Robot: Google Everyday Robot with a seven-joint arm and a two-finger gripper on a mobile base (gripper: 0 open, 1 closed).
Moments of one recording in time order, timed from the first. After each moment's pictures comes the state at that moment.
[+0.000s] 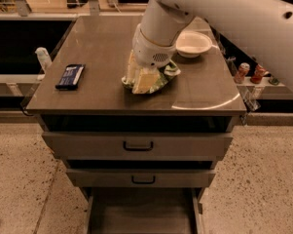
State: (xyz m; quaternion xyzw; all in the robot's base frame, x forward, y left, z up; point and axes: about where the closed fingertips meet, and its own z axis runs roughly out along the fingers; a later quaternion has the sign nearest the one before) arm 0.561 0.012 0.880 -0.79 0.58 0.05 0.18
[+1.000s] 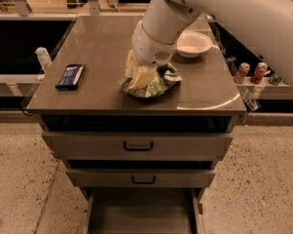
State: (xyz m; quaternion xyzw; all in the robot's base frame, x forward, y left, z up) arm 0.552 0.020 0.890 -0.81 0.55 0.08 0.20
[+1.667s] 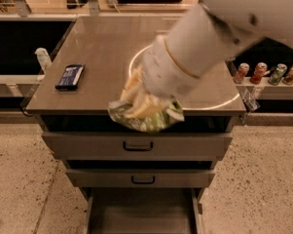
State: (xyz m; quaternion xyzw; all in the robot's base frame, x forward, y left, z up) arm 0.428 0.022 0.929 -0.79 0.52 0.14 0.29
